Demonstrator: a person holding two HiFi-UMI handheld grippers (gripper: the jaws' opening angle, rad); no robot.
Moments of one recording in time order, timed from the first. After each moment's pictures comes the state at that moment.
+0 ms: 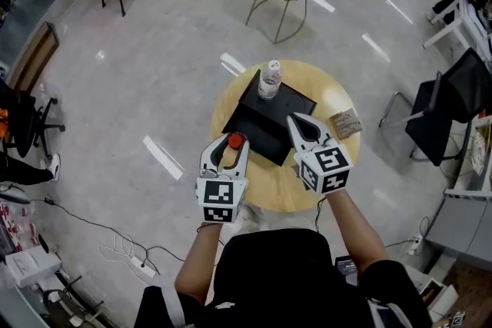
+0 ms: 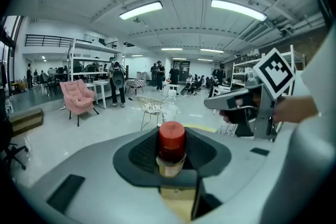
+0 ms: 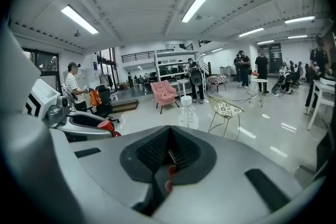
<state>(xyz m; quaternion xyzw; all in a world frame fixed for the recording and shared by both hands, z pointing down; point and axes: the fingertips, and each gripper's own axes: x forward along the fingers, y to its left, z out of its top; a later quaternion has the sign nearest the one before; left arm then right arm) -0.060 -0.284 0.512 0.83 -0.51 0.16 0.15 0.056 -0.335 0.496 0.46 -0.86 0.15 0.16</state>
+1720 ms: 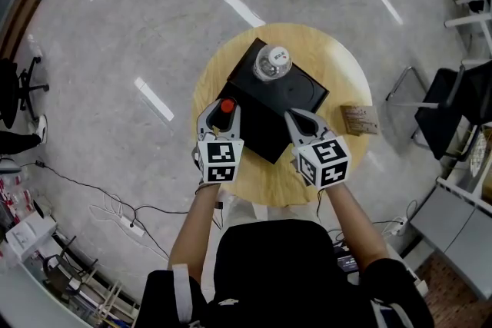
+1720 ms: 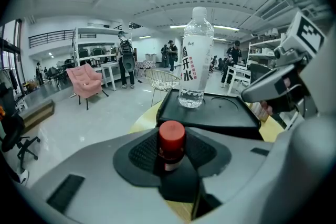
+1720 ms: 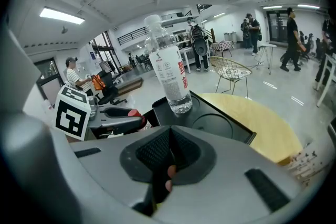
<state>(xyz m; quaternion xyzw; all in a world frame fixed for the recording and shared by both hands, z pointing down) -0.053 -0.380 0.715 0.77 -0.54 0.25 0.21 0.078 -0.376 0.668 0.39 -0.84 0.28 0.26</state>
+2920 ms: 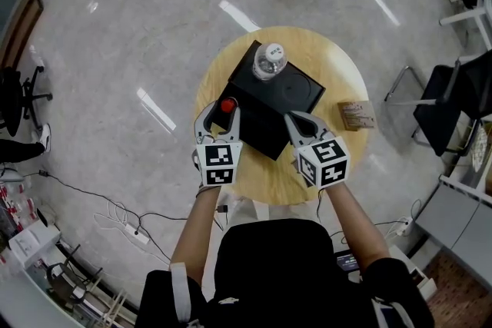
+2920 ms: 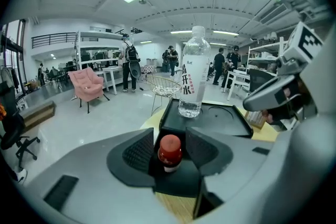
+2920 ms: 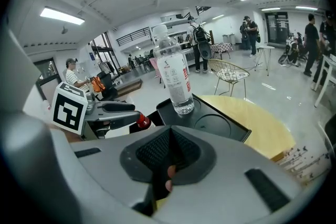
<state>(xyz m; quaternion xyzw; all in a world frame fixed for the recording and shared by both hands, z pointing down) -0.061 -0.374 0.677 0.78 -0.55 0.23 0.20 0.079 -0.359 0.651 0.40 -0.83 0.28 0.26</state>
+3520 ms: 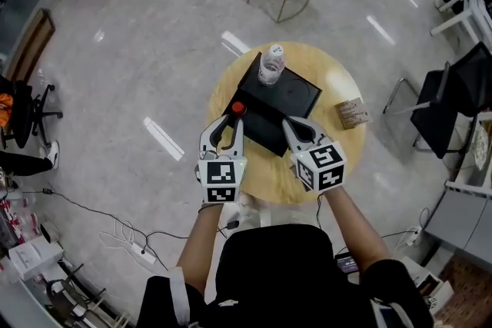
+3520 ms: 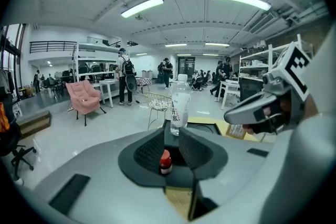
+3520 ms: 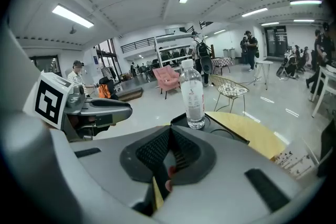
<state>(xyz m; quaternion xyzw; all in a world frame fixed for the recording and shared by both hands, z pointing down) -0.068 -0.322 0.575 0.81 -0.54 0.19 0.15 0.052 -0.321 0.583 0.42 -0.85 0.22 0.22</state>
